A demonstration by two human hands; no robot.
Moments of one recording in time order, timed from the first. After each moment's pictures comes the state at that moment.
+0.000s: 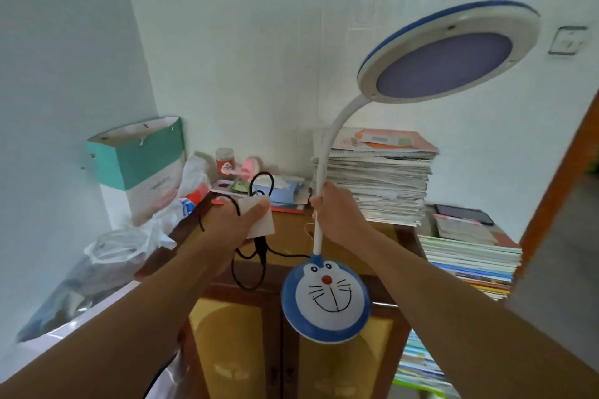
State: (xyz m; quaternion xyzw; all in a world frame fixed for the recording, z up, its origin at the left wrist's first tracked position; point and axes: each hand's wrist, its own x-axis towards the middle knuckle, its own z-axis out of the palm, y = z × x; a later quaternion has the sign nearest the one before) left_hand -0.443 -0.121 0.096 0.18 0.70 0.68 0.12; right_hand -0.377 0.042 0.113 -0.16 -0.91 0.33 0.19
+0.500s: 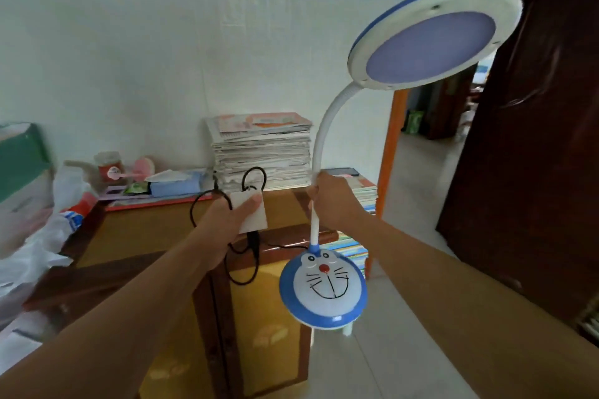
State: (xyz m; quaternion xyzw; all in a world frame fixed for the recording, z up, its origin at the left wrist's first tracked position) left_hand -0.333 -0.100 0.094 0.33 0.64 0.63 0.28; right_hand -0.198 0.027 0.126 -0.32 -0.88 0.23 0.25
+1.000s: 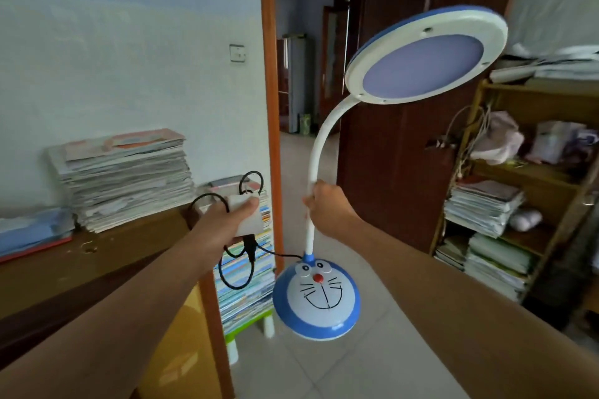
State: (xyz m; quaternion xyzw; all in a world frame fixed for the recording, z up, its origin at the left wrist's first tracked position) left_hand -0.158 -0.024 0.114 0.42 0.59 0.57 0.39; right_hand 0.007 0.051 0.132 -0.53 -0.80 0.19 0.23
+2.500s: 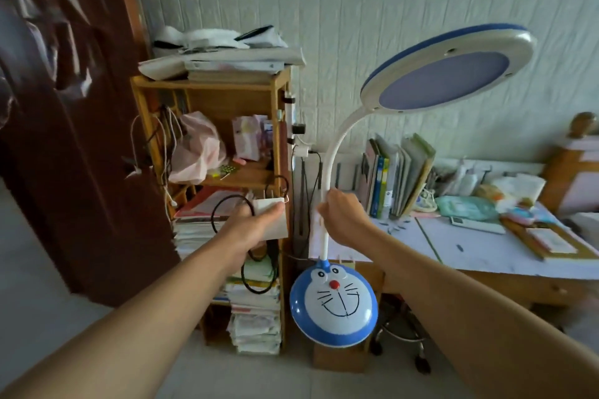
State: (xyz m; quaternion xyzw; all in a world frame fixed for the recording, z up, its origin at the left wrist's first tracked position) left_hand 0.536 0.348 0.089 0.63 0.37 0.32 0.60; right_hand 0.689 0.272 0.102 -0.82 -0.48 0.08 0.29
